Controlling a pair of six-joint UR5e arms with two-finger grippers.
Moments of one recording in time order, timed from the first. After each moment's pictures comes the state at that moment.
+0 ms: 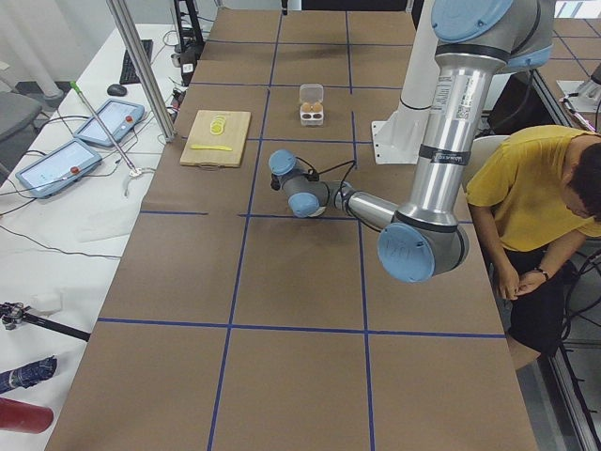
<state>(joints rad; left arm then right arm) -0.74 -1.78 -1.58 -2.23 -2.51 -0.83 1.47 -1.48 1.61 -1.60 2.41 0.07</state>
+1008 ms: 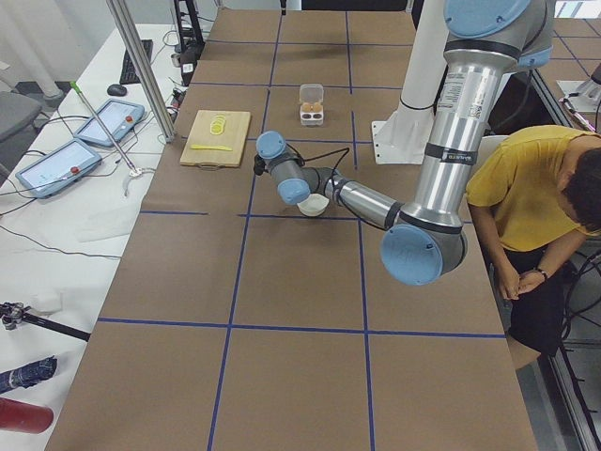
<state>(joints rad) -0.85 -1.89 -1.66 -2.14 -2.51 -0.87 1.47 -1.47 1.61 -1.60 2.41 0.07</state>
